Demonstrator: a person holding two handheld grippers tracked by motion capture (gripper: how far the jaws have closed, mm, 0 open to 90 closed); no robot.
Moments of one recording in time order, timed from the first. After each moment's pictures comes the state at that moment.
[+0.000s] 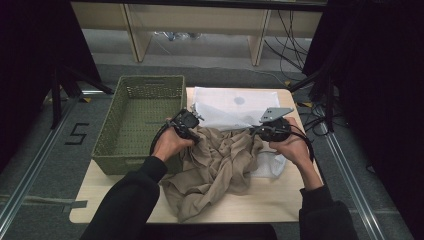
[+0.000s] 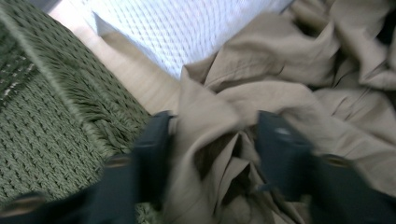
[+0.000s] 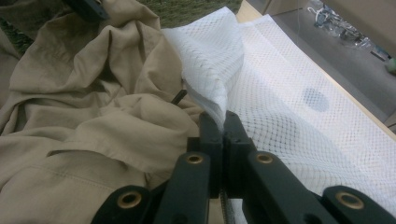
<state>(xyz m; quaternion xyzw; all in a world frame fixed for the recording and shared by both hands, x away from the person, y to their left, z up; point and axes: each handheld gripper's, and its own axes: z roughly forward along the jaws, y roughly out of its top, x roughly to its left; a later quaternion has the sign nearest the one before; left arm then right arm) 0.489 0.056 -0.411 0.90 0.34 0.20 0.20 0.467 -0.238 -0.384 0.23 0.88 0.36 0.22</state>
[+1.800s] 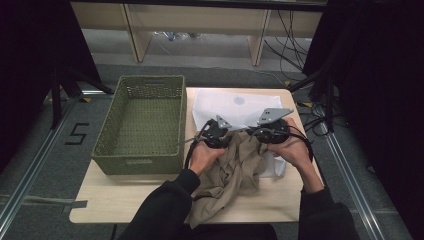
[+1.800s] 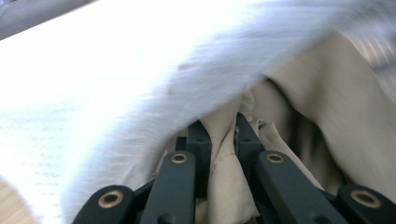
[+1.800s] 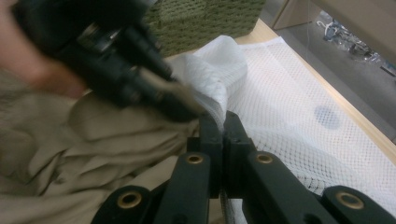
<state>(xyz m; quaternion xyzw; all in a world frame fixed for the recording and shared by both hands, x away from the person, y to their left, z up) 0.481 -0.020 -0.443 0.80 0.39 0.17 0.42 0.451 -0.229 -0.370 0.21 0.88 0.38 0.21</state>
